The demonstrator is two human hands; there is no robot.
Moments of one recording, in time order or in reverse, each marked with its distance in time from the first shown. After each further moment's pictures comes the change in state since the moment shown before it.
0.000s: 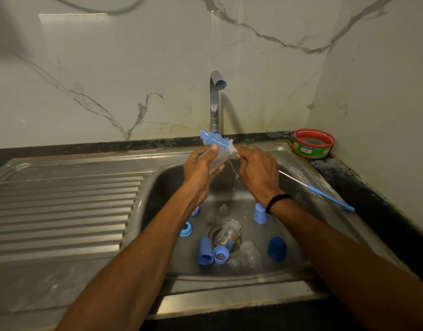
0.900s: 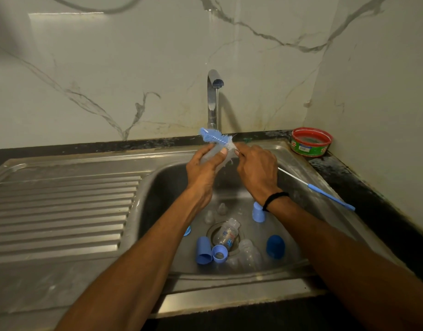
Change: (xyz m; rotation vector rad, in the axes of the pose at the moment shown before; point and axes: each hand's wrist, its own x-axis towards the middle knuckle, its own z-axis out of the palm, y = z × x) left_hand -0.002 -0.012 0.008 0.115 0.044 0.130; right_hand -0.002 -0.003 -0.005 -0.019 0.000 0.039
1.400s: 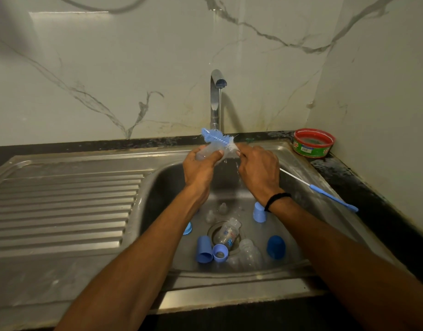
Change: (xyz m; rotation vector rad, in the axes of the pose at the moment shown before) left_hand 0.000 0.001 -0.004 0.113 0.068 0.056; right_hand 0.002 0.001 0.006 -0.035 -0.007 0.010
